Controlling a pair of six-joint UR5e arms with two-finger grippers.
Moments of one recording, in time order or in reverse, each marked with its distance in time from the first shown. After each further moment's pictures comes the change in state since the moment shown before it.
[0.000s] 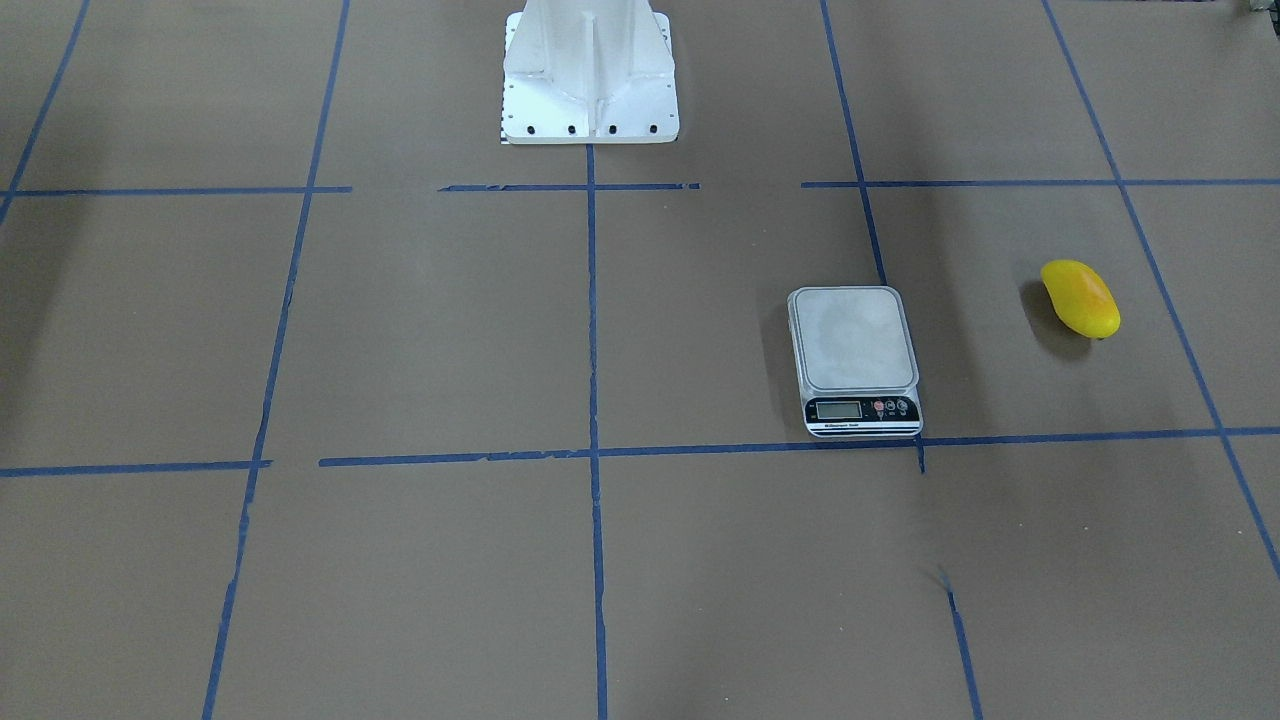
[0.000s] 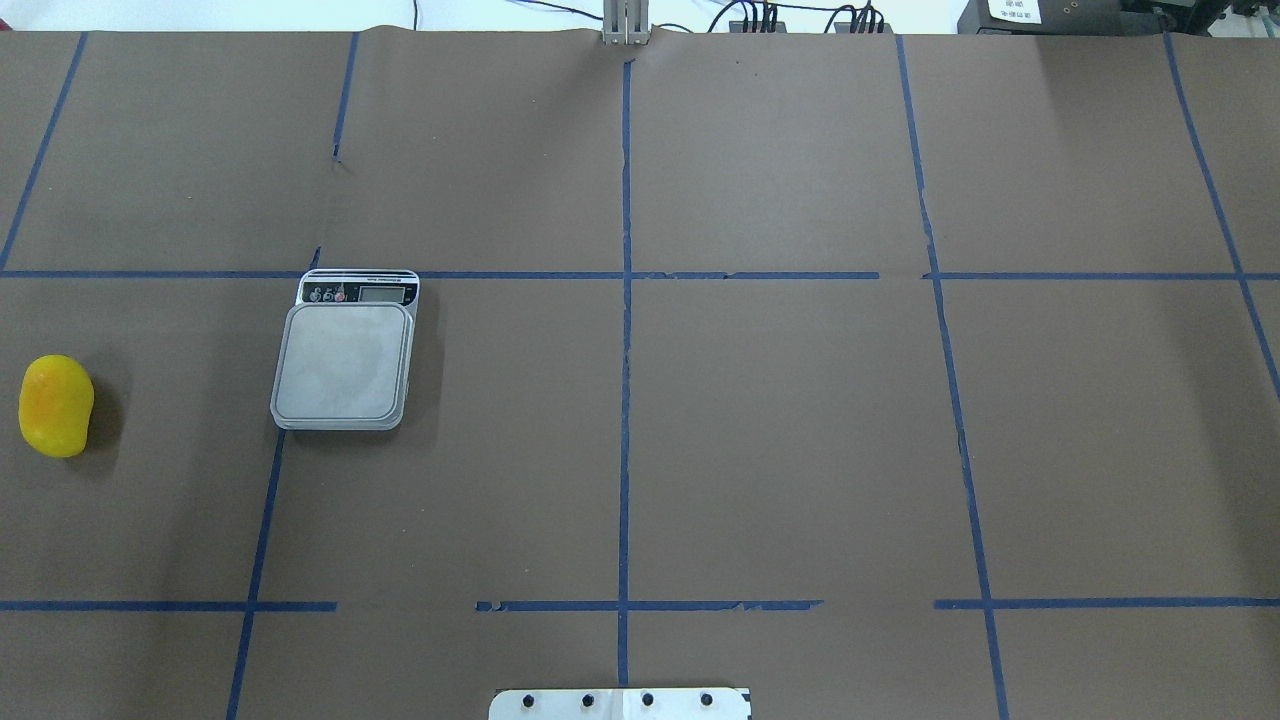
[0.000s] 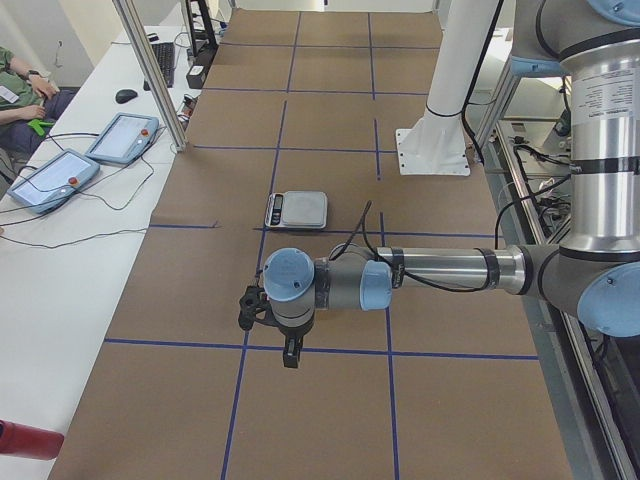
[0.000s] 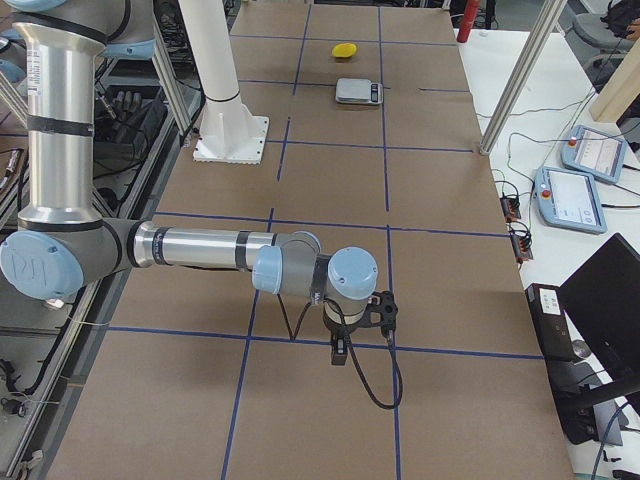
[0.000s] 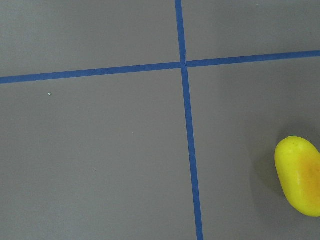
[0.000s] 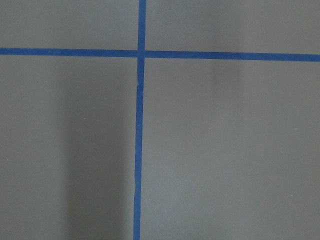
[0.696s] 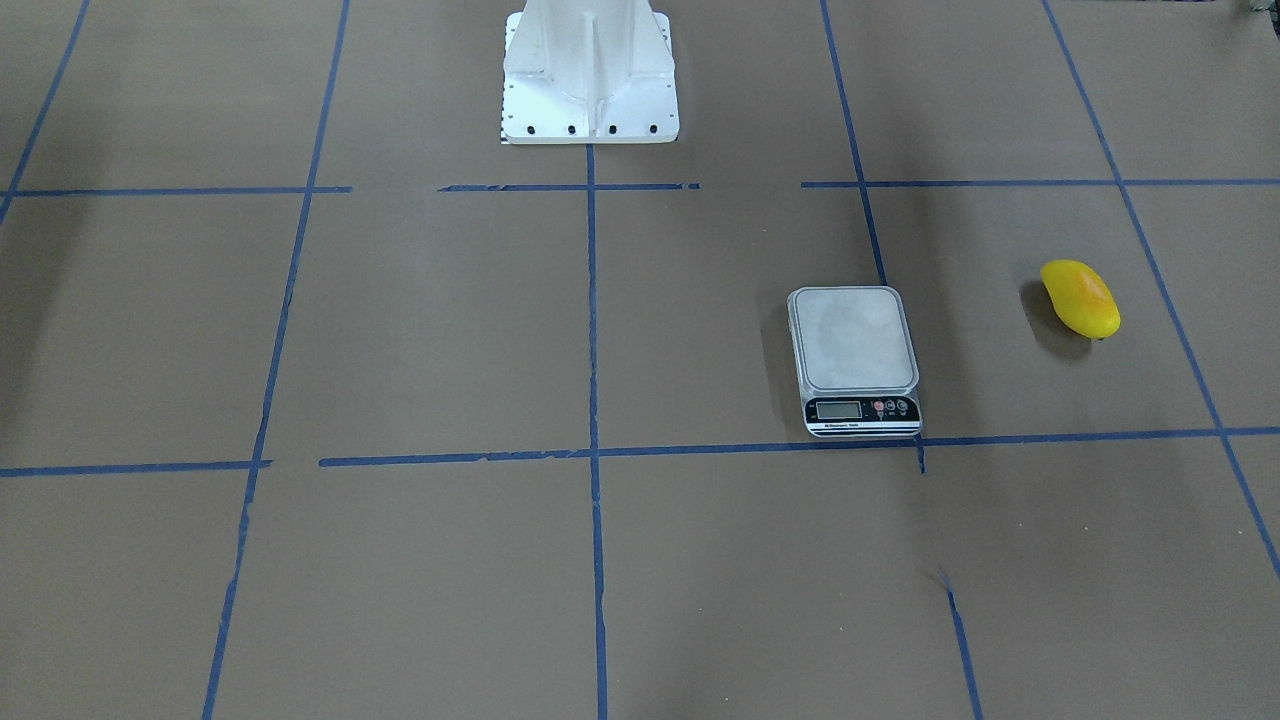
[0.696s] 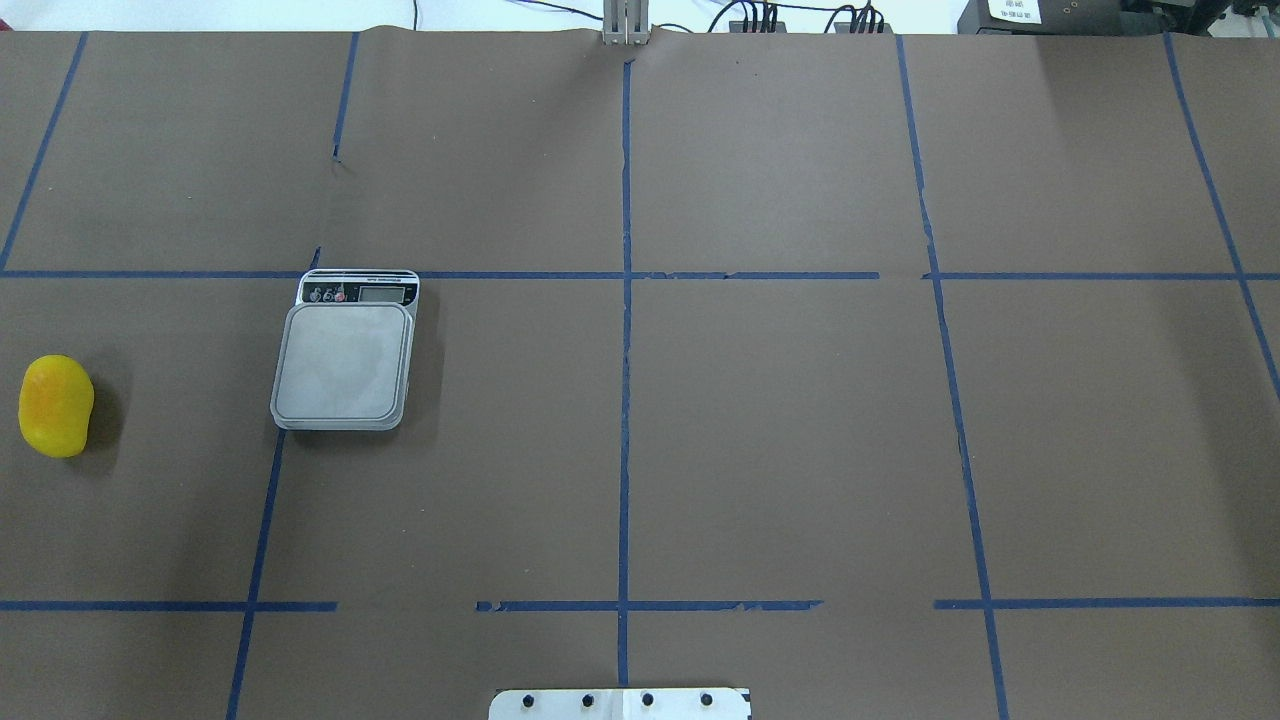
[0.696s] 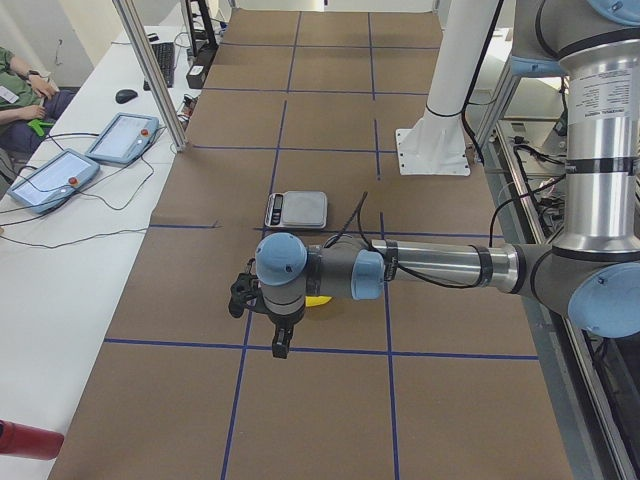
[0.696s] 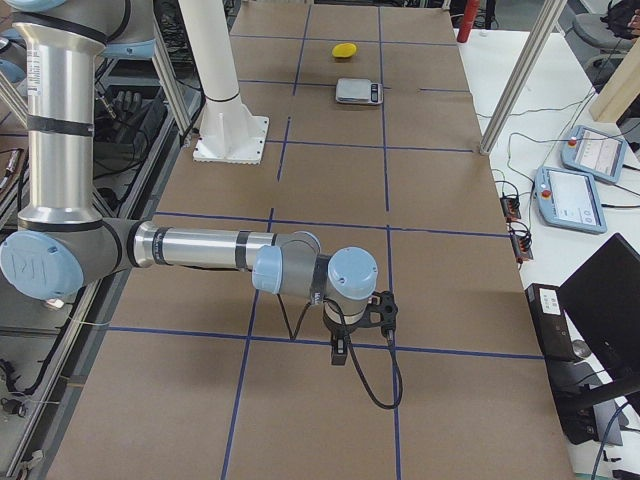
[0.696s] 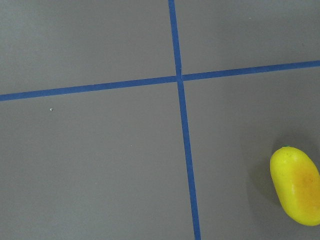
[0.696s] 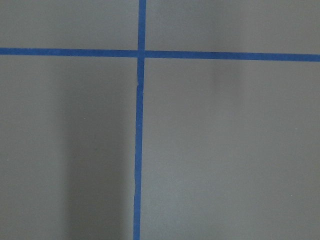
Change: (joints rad) left arm 0.005 -0.038 -0.032 -0.002 0.017 -0.051; right arm 0.000 0.000 0.000 0.000 0.000 0.000
